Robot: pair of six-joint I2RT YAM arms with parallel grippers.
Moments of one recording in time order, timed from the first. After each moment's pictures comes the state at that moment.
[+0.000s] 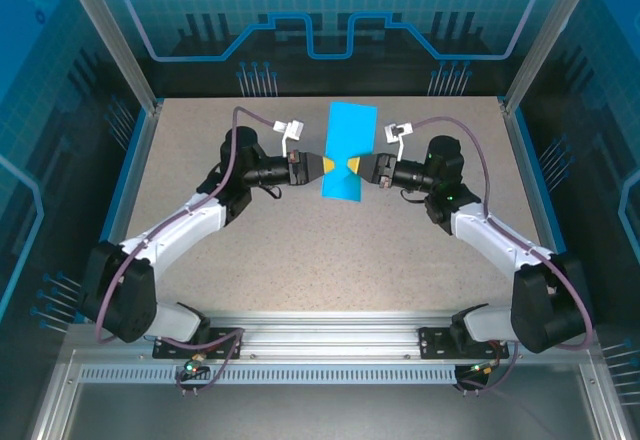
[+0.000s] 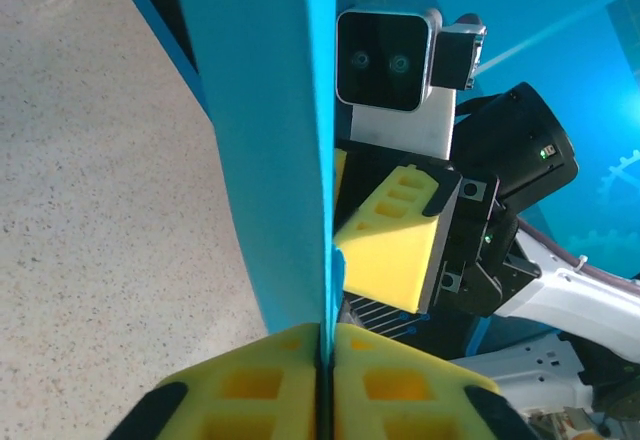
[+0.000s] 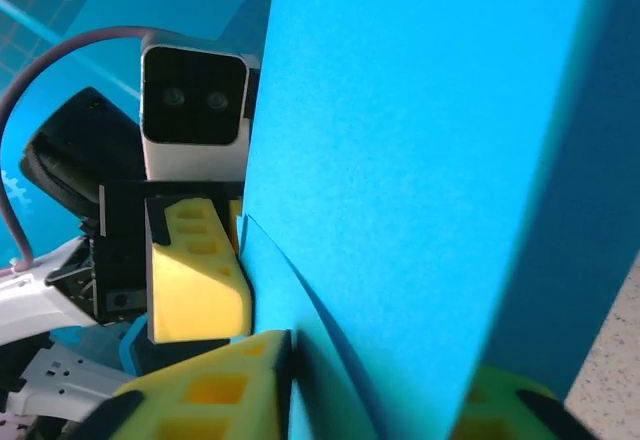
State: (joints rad) left arm -0.41 1.40 0.97 0.28 0.87 -0.85; right arm 0.32 1.33 0.82 0.42 -0.89 0.80
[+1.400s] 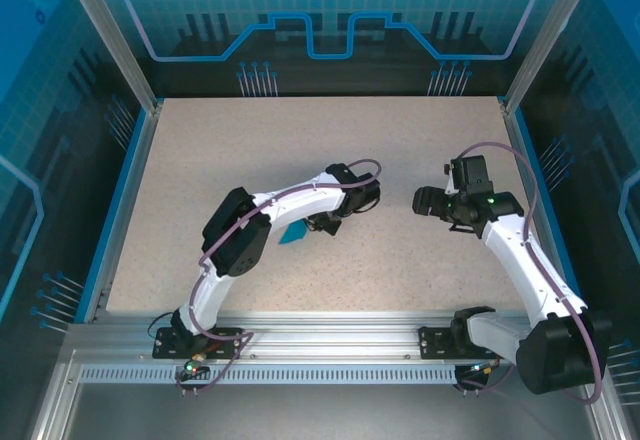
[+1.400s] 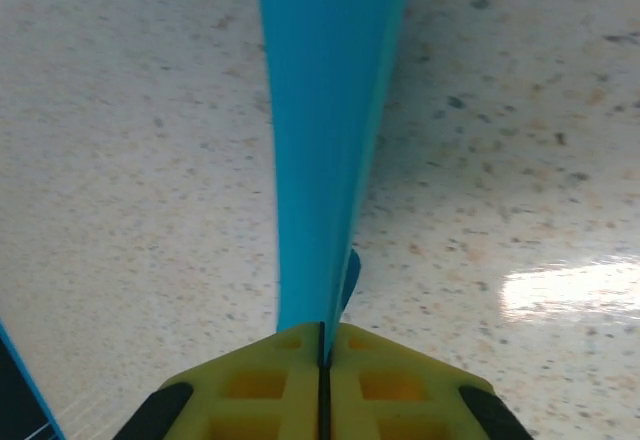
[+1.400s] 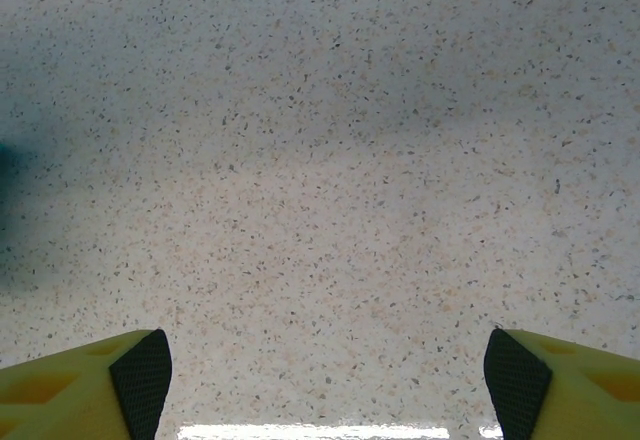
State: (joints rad) left arm -0.85 2.17 1.77 -1.34 -0.46 -0.51; right arm 0.14 1.11 0.90 -0.78 -0.03 0.36
